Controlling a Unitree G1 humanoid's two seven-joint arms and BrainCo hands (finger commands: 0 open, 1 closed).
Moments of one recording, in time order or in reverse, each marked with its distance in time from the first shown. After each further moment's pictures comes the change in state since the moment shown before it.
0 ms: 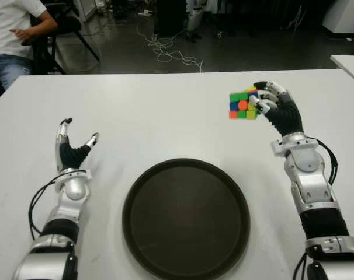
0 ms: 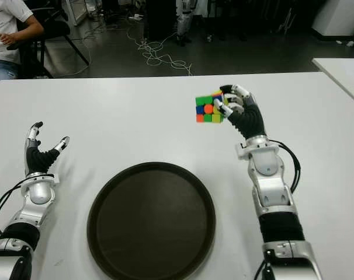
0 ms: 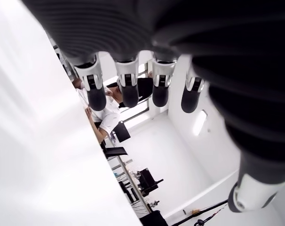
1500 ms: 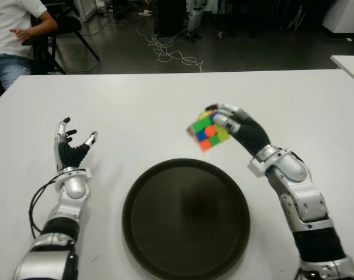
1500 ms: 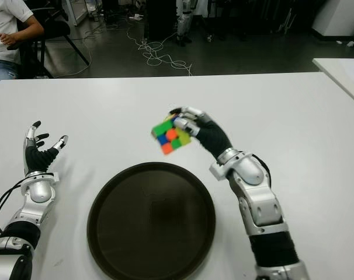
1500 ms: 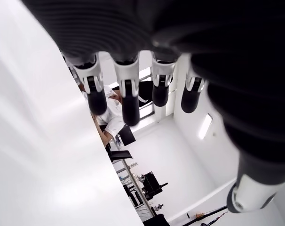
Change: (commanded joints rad) left arm -0.008 0.003 -0.006 0.007 -0.002 0.004 0.006; right arm 0.100 -0.069 0.197 -0.249 0.124 0.248 0.471
